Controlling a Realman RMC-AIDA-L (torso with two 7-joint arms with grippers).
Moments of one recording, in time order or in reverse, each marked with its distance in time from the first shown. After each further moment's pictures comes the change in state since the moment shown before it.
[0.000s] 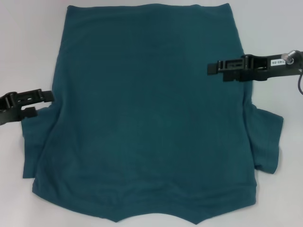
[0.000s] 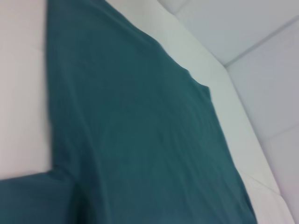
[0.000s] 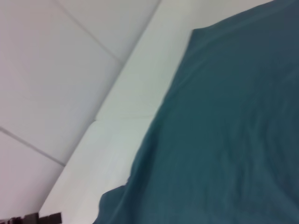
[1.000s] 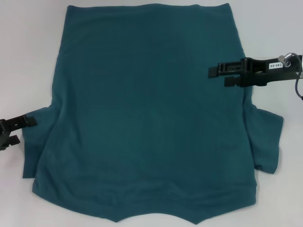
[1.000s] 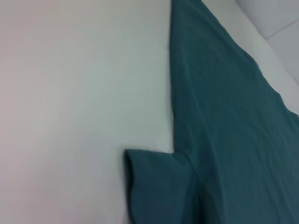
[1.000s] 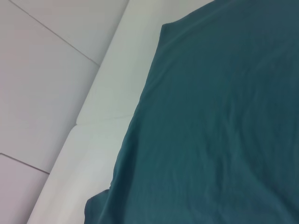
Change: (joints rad) left arm 0.043 -0.001 -0.055 -0.179 0.078 -0.244 0.017; right arm 0.028 -0.034 -0.007 0.123 -0.001 0.065 0.022
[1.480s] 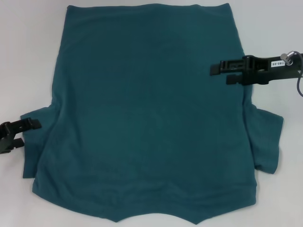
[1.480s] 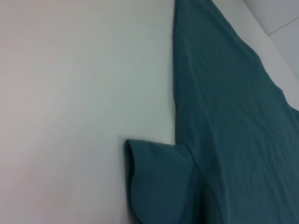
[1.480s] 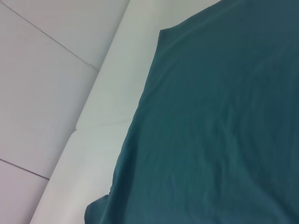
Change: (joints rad) left arm -0.010 0.003 0.001 -0.048 0.000 -0.024 0.008; right arm -0.004 -0.002 0.008 -0.003 0.005 0.002 0.002
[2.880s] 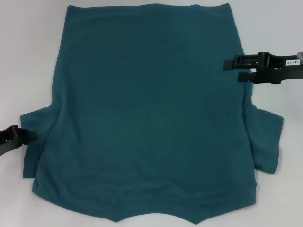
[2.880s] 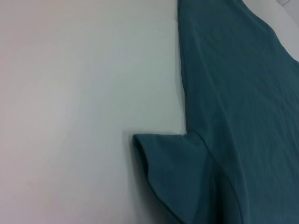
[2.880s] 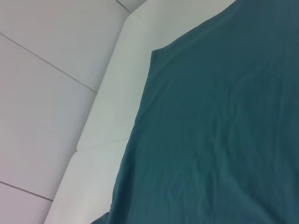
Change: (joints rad) left arm -0.045 0.007 0.017 -0.022 0.091 -0.038 0.015; right arm -0.038 -0.013 0.070 -0.006 0.006 -0.023 0.001
